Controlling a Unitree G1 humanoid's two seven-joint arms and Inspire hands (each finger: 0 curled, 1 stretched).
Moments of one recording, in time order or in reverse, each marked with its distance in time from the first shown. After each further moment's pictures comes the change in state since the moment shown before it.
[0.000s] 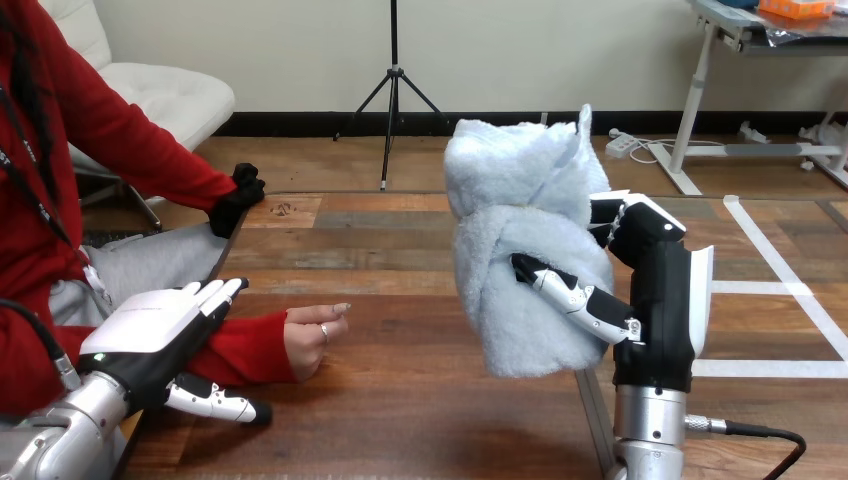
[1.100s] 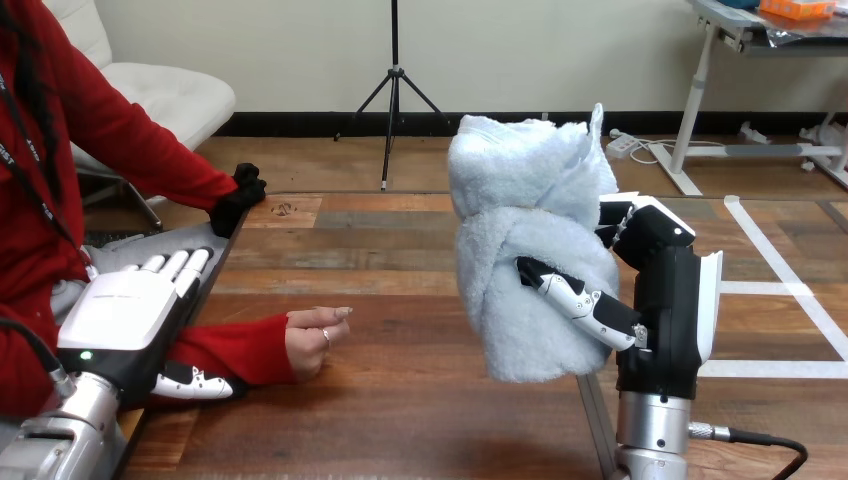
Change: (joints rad) left arm -0.005 -0.022 -0.089 0.016 0.085 0.216 0.309; right arm 0.039 0.024 -0.036 -0.053 0.010 -0.021 0.045
